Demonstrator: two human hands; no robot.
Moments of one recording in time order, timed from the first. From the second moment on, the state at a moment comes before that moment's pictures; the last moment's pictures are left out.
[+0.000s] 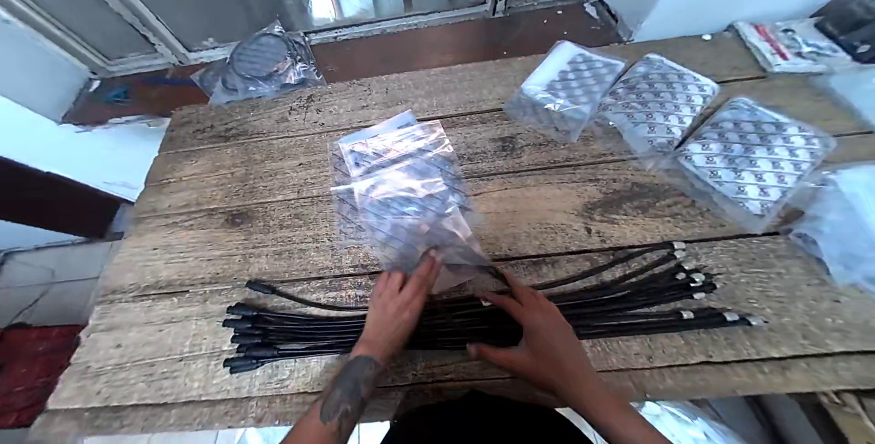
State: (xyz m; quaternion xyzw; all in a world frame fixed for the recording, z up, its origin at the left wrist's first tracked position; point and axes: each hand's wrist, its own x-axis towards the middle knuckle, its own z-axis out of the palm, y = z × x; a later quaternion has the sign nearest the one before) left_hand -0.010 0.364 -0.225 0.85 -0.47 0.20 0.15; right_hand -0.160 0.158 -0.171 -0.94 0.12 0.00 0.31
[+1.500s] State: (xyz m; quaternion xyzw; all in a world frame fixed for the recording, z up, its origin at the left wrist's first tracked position) left_hand -0.134 0.373 -0.225 0.57 0.10 -0.38 0.72; right_hand -0.216 0.118 -0.188 -0.89 0.31 -0.08 0.33
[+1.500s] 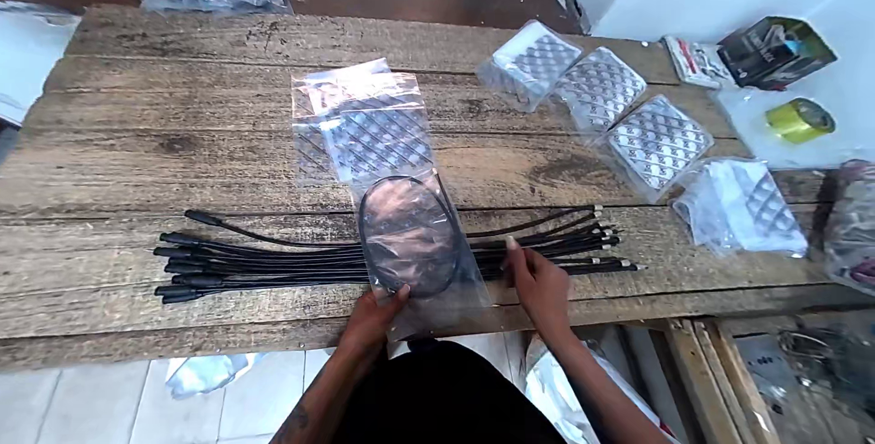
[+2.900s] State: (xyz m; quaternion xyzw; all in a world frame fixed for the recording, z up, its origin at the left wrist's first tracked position) left_hand -0.078 0.463 -0.194 0.89 -0.36 -0.02 0.29; right_hand -0.252 0.078 -0.200 -0.43 0.36 -0.14 0.82
